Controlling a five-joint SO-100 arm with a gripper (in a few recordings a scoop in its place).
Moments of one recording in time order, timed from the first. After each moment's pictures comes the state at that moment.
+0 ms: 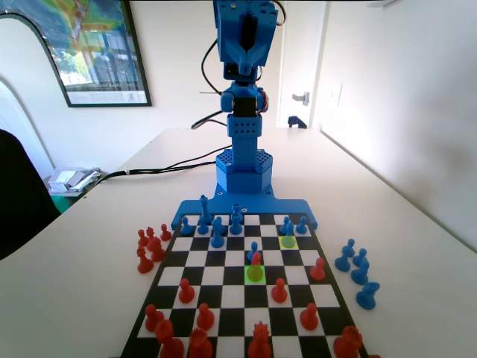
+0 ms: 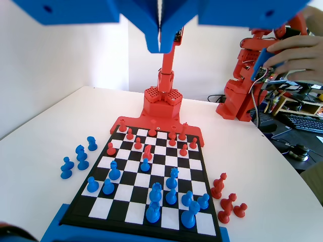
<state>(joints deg) 1.2 174.9 124.7 91.2 -99.1</state>
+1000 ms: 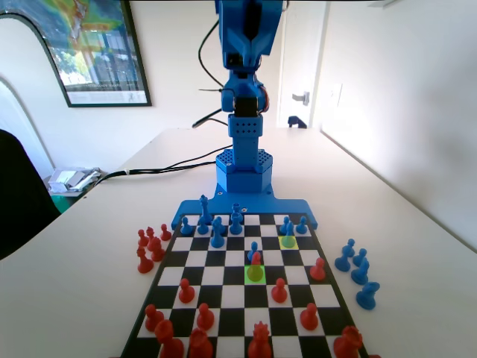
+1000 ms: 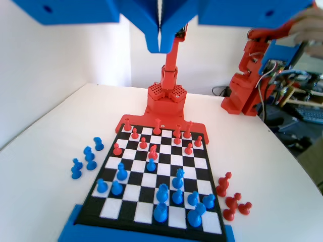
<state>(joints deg) -0.7 160.6 114.3 91.8 -95.4</state>
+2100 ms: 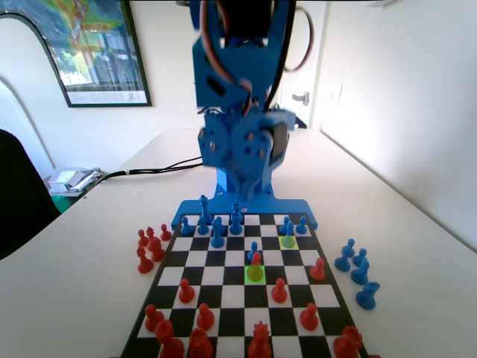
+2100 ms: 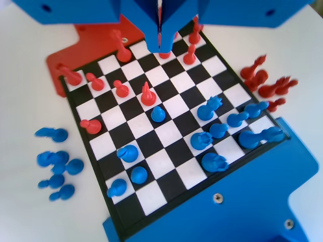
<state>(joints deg) 1.8 99.8 115.0 65.3 -61.9</state>
